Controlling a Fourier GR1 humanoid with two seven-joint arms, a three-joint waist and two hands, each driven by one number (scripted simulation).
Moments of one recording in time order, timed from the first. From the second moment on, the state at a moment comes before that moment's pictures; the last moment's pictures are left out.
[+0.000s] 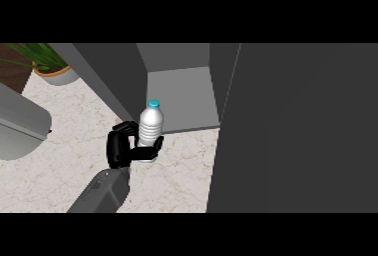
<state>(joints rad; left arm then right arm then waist) -0.39 0.09 -0.26 -0.71 0.60 0.44 -0.73 0.21 -0.33 -0.30 -2.30 -0.54 0.20 0.18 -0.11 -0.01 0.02</state>
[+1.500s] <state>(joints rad) -0.34 0.11 -0.27 -0.80 0.65 0.58 -0.77 0.16 -0.39 -0.38 -2.21 -0.67 0.28 0.18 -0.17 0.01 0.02</state>
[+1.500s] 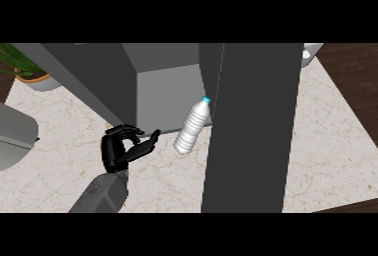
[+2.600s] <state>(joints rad) -0.34 0.17 -0.43 -0.82 0.58 0.66 -0.73 0.13 -0.41 -0.38 -2.18 -0.69 0.31 0.17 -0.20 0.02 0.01</state>
